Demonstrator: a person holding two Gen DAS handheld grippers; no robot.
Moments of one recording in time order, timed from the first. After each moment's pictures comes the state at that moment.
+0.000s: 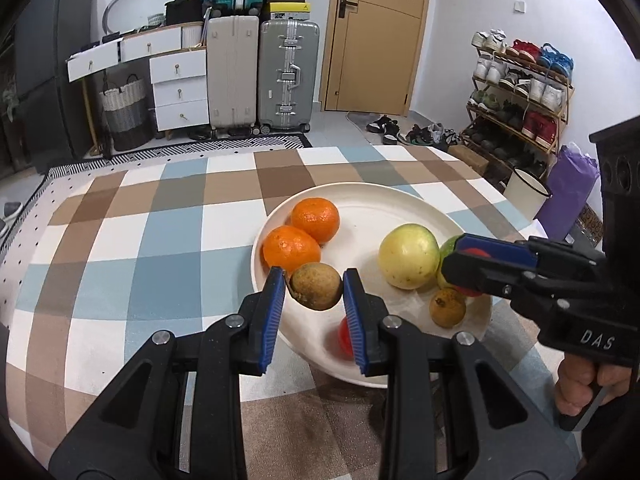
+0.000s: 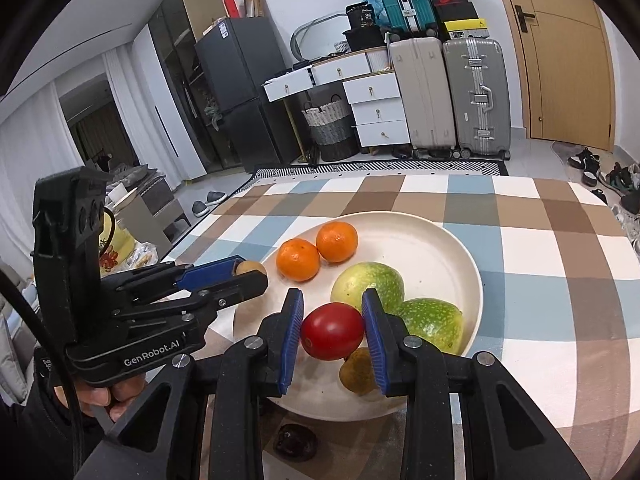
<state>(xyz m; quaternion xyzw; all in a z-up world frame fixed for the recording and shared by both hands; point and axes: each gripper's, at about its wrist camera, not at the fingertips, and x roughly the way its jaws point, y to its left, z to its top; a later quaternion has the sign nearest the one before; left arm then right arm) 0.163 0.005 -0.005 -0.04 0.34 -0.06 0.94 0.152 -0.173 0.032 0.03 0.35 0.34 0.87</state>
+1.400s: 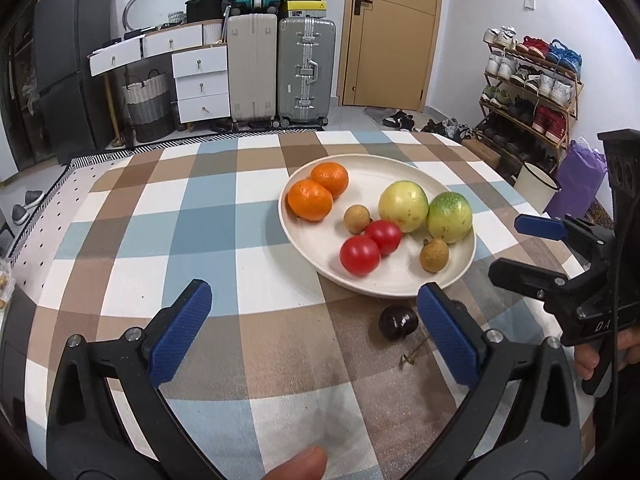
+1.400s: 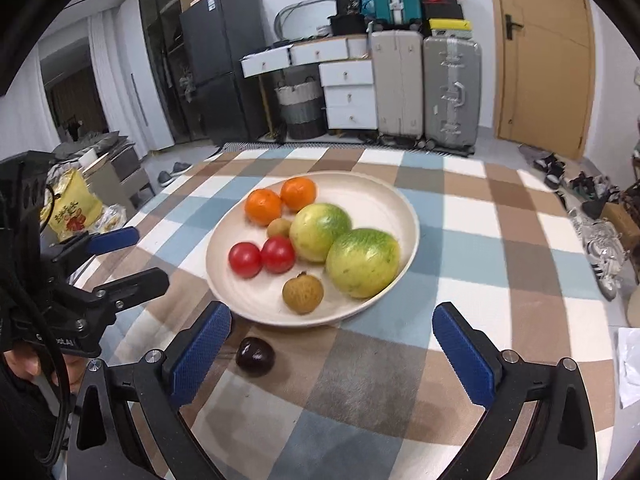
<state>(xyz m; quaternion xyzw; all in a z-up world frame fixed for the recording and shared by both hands) 0.083 0.004 0.005 -0.03 0.35 -0.02 0.94 0.105 -0.204 0.030 -0.04 0.38 0.29 0.88</state>
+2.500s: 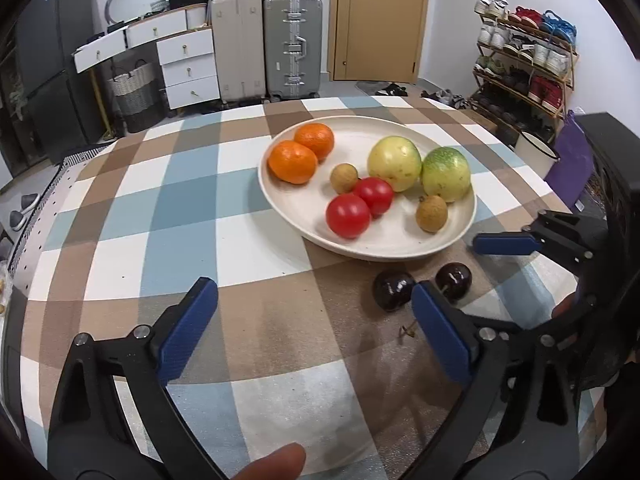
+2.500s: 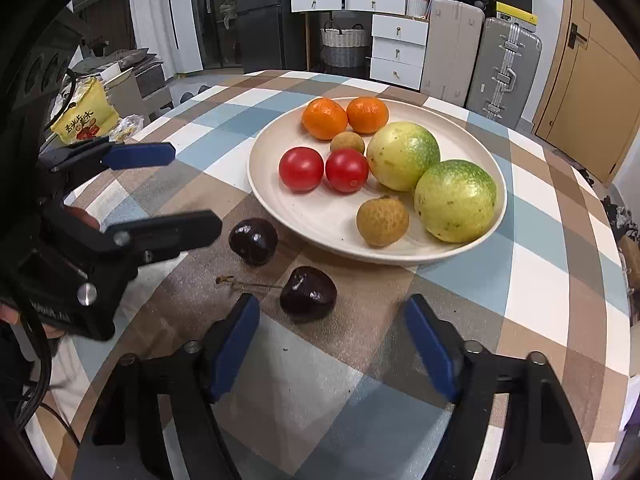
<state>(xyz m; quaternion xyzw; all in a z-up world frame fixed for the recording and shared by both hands) 0.091 -0.009 -0.019 -0.01 0.39 -0.04 0.92 0.086 -0.152 -0.011 -0.15 0.43 0.32 0.83</state>
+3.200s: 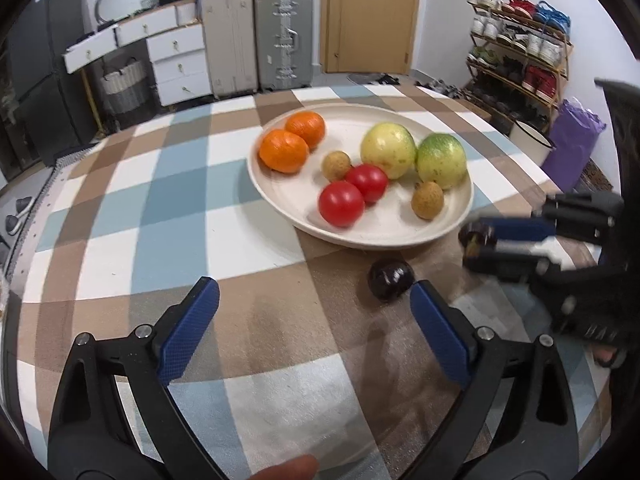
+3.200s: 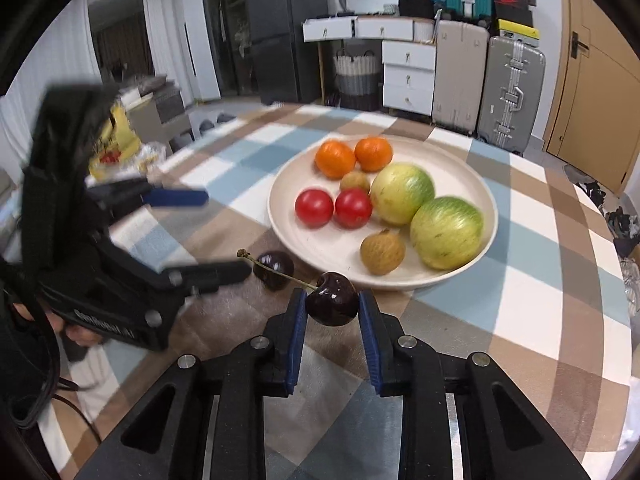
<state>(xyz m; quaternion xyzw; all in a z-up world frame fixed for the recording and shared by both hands) 0.095 -0.011 -0.026 0.00 0.41 -0.06 0.91 0.081 -0.172 0.016 -0.10 0.39 0.36 0.84</state>
